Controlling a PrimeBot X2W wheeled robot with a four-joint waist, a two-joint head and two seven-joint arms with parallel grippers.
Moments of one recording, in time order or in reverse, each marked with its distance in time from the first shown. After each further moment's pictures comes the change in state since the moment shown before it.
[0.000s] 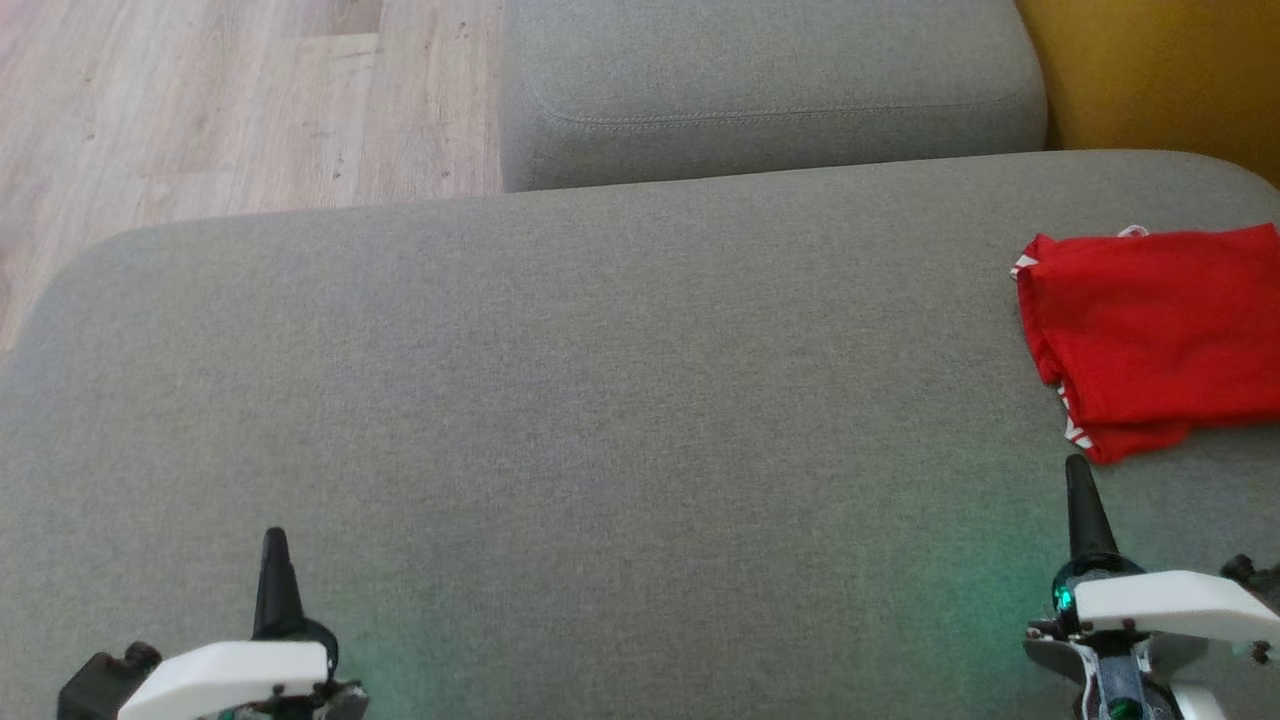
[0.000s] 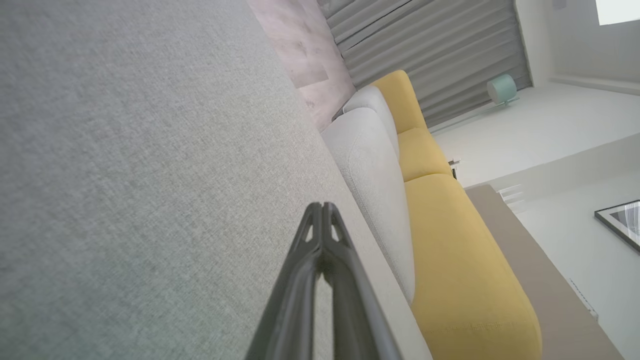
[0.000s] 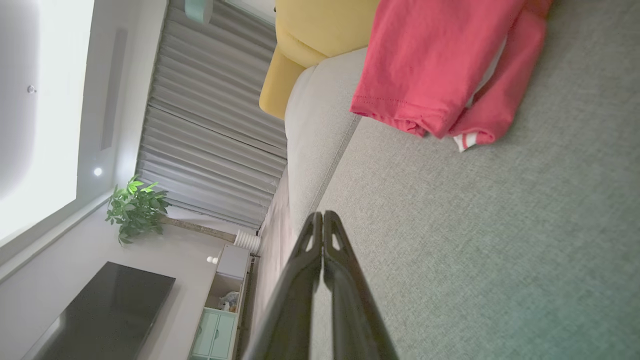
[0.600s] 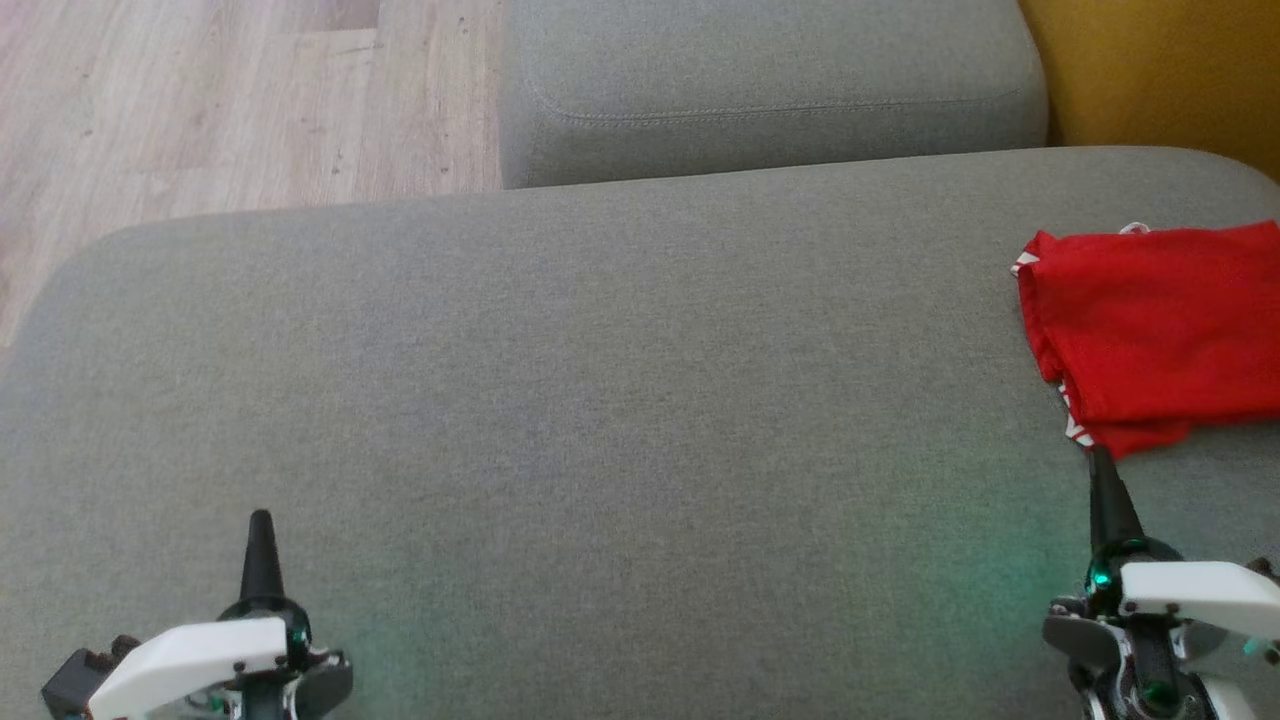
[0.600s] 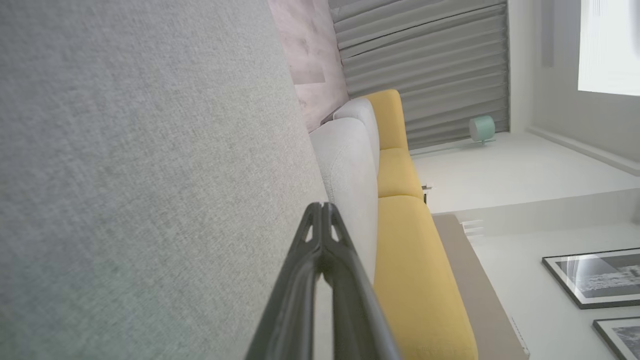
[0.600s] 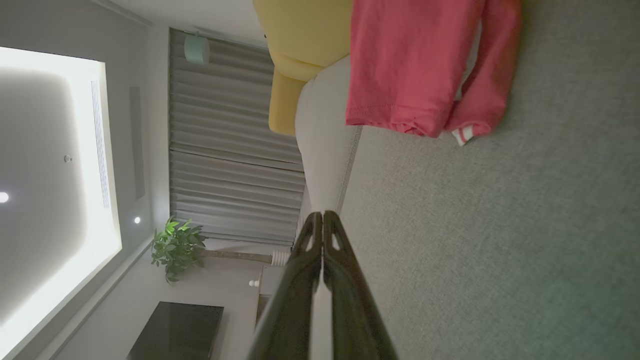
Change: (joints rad) left arm -0.046 0.000 0.039 0.023 -0.211 -0.026 0.052; right arm -0.020 0.000 -0.043 -0.003 0.221 0.000 0.052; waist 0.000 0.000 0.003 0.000
